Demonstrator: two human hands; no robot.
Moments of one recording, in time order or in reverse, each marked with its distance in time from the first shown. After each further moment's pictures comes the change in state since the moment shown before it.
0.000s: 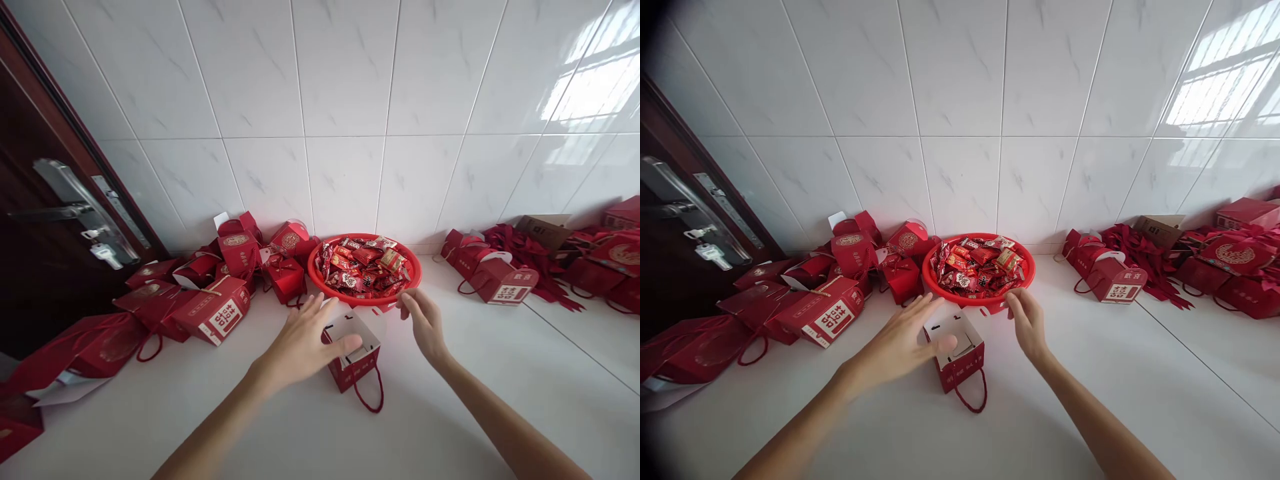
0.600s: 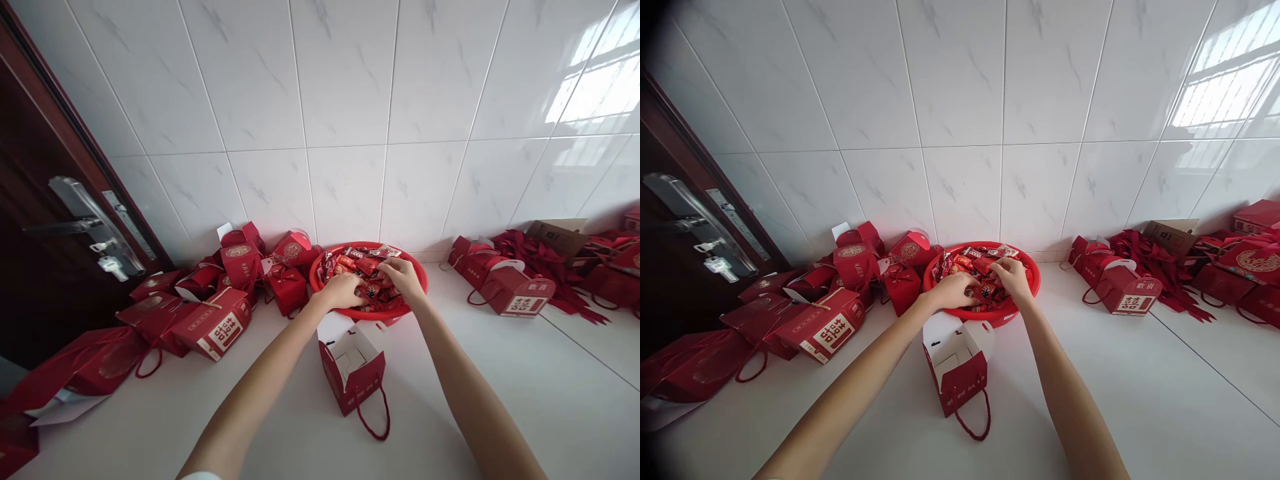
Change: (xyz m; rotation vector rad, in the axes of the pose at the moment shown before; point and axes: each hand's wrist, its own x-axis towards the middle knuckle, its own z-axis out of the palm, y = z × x) left_hand 0.157 -0.026 0.032 0.136 -0.161 0.189; right_hand 0.109 0.010 0.038 0.023 -0.158 0.166
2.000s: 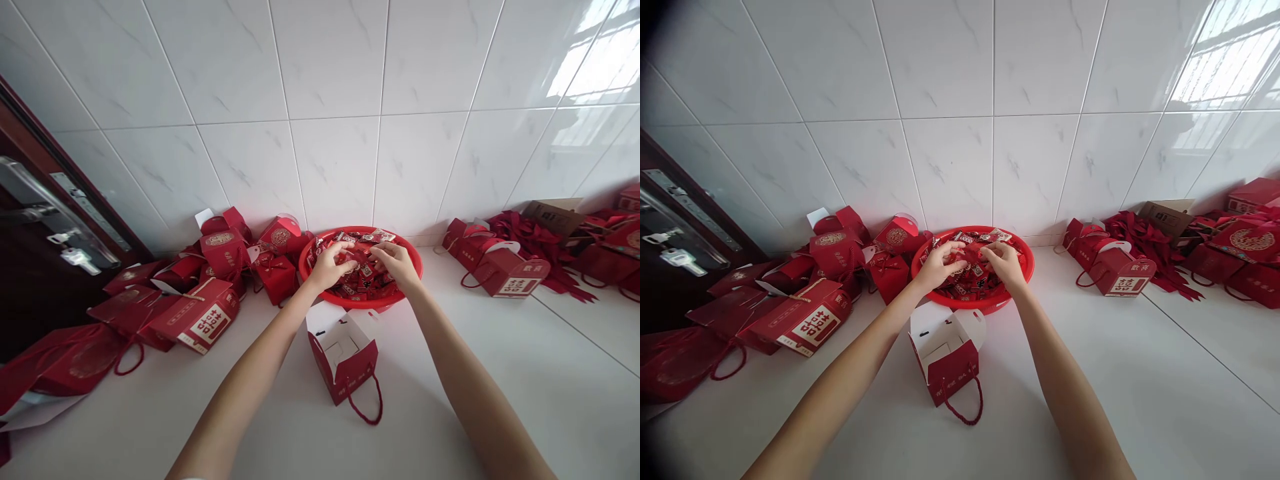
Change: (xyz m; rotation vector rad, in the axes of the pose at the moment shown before) left_hand 0.008 -0.019 0.014 -0.720 0.393 -0.019; right_hand -0.003 0.000 -0.004 0.029 0.000 0.049
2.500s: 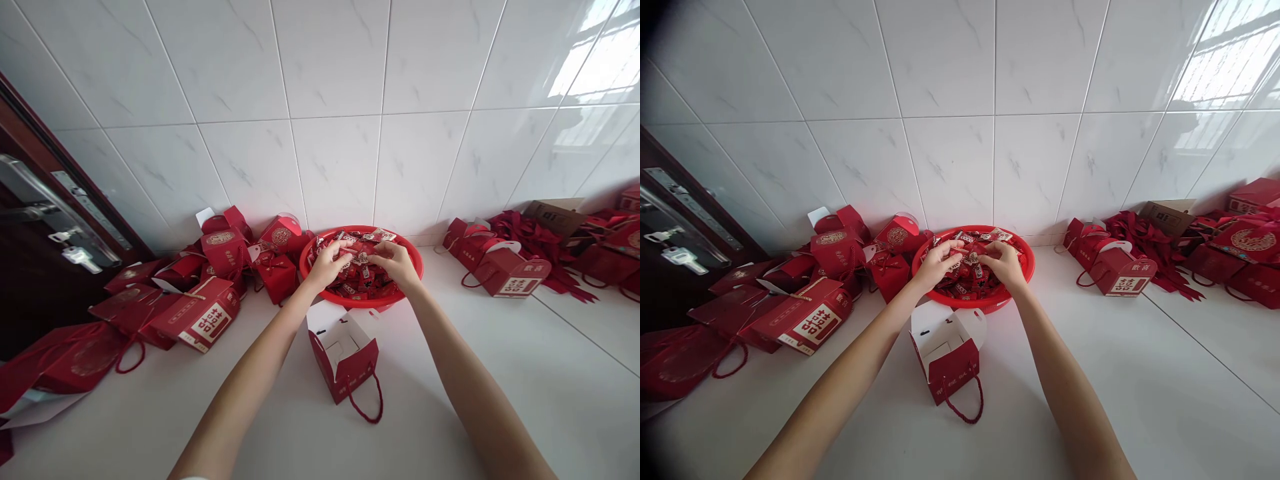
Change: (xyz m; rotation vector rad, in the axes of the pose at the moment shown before) left_hand -0.001 -0.002 -0.001 -0.105 0.036 -0.067; right_hand 0.001 0.003 -0.001 -0.073 -0.041 -0.128
